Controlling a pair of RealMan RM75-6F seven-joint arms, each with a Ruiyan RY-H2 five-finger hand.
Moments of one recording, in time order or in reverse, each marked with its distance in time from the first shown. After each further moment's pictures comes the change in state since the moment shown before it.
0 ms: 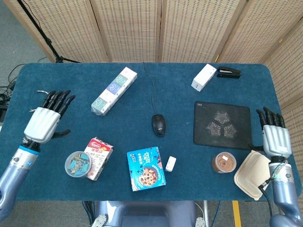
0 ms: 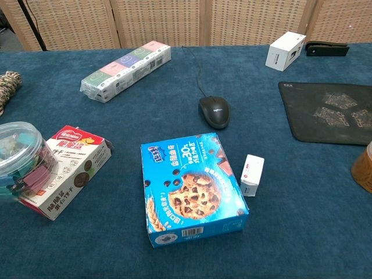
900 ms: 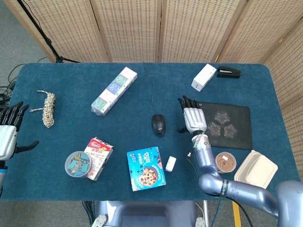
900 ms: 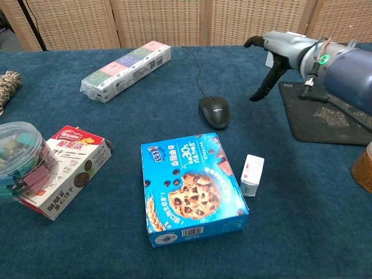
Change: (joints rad) left arm 0.250 0.018 -0.048 0.041 -0.010 0.076 -0.160; right arm 0.499 -0.578 0.107 0.365 0.308 -0.146 -0.166
